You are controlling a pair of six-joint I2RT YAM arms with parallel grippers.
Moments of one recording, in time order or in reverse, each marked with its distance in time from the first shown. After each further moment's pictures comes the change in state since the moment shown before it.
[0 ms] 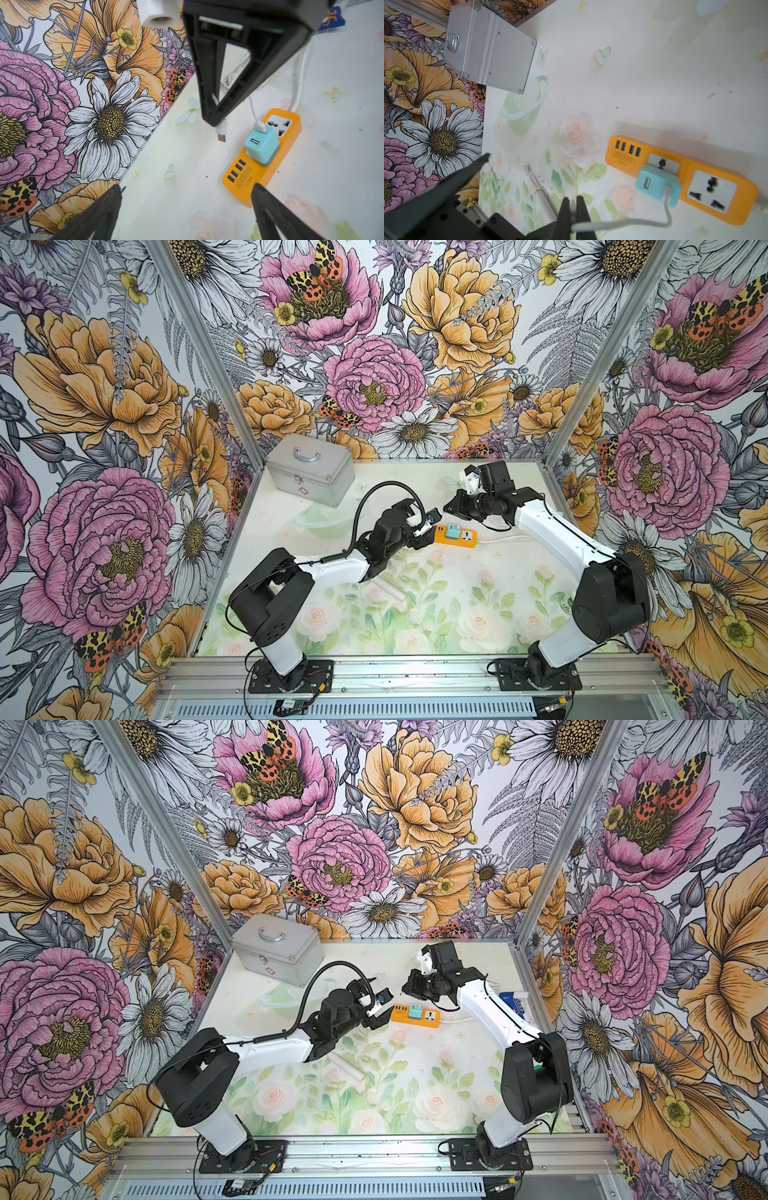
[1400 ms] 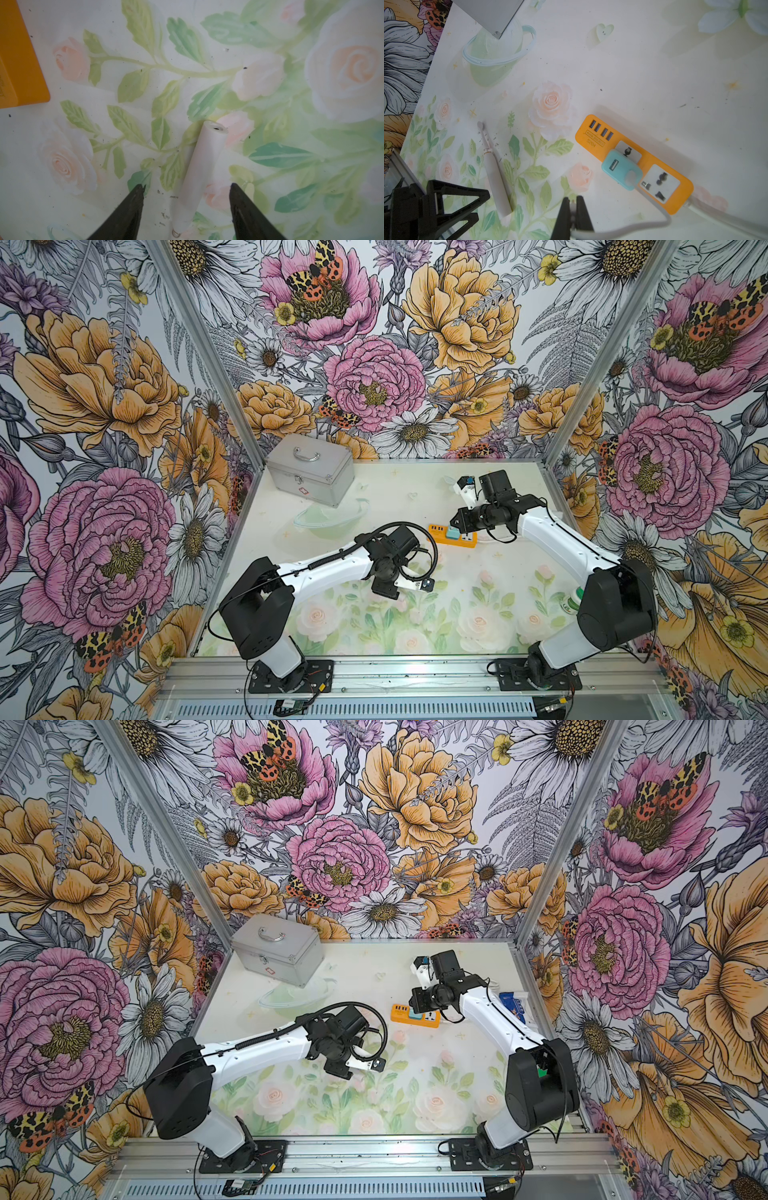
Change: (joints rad) left arm -0.132 -0.013 0.133 -1.139 0.069 0.449; right arm 0.001 -0.050 -0.087 -0.074 0.051 -0.389
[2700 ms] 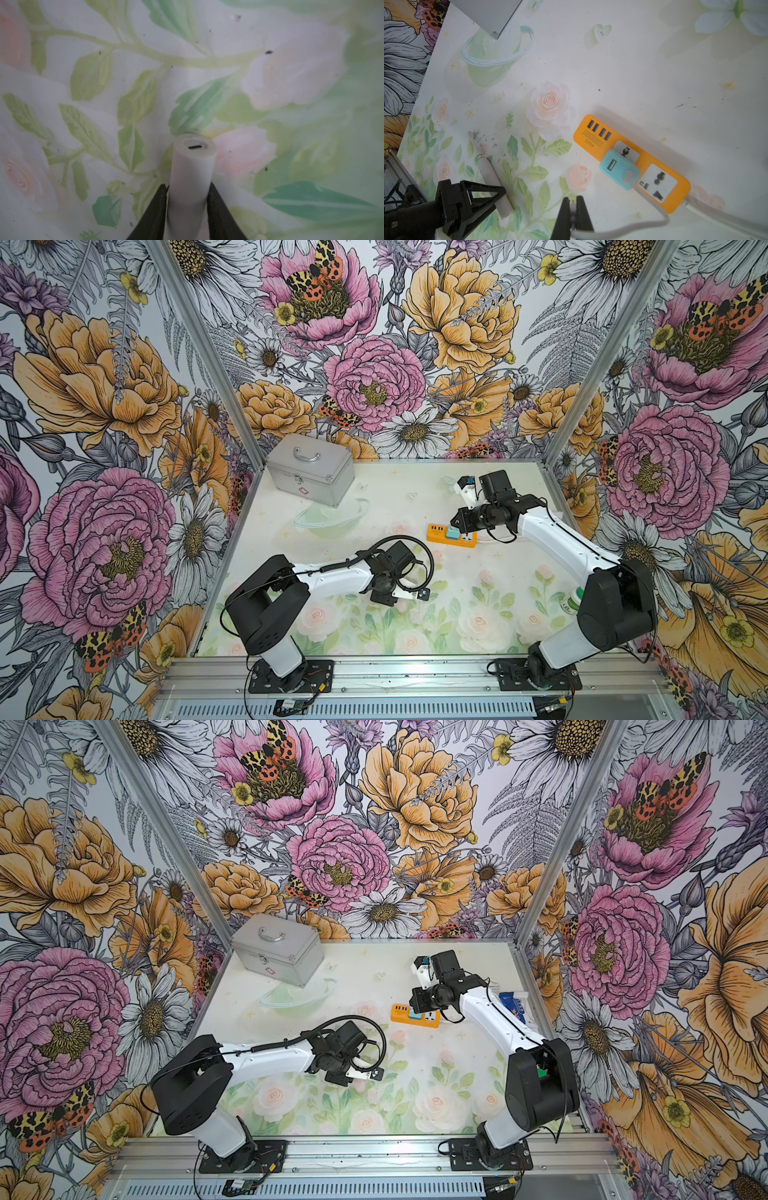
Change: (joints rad) left arm -0.013 0.026 -0.202 0.271 -0.045 -0.051; right arm -0.003 0.000 0.000 0.000 0.008 0.000
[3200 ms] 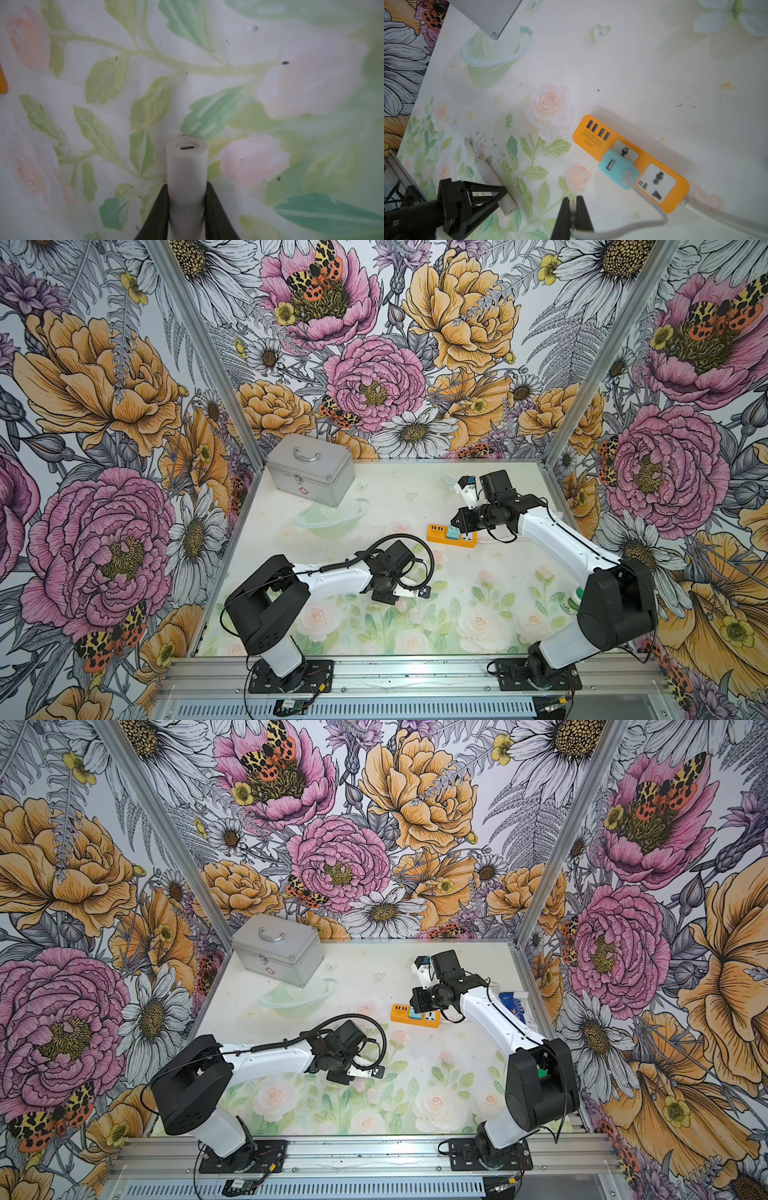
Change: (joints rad) left arm 0.014 0.001 -0.007 0.040 0.011 -0.019; right arm -0.012 0.000 0.000 0.000 0.000 0.000
